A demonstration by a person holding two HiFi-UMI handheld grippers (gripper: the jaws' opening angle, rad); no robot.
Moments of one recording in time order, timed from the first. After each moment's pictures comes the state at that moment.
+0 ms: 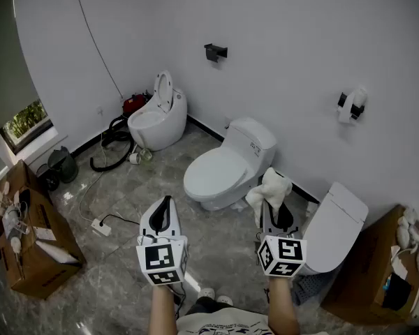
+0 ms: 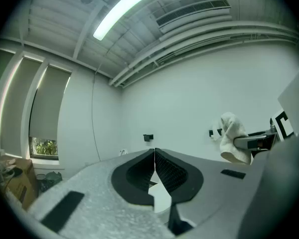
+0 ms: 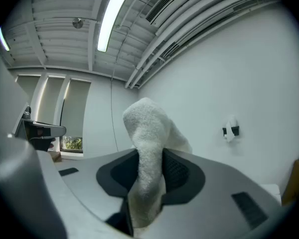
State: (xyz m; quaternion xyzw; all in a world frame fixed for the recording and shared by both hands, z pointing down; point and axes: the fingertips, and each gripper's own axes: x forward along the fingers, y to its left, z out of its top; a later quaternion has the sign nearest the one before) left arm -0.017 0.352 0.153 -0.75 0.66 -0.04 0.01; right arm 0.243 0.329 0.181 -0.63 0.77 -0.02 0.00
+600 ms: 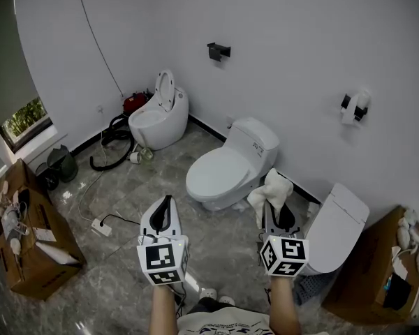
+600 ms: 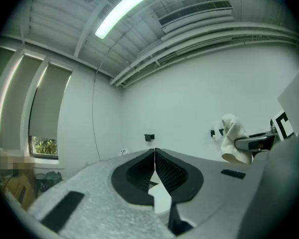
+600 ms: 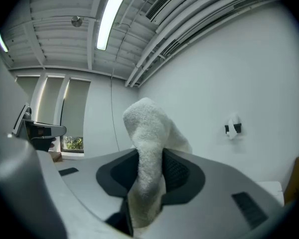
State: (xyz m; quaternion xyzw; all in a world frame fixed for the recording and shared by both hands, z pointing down) left arm -0.043 0.338 0.156 -0.75 0.66 -0.04 0.01; right arm 0.221 0.317 0.188 -0.63 0.78 -0.03 0.00
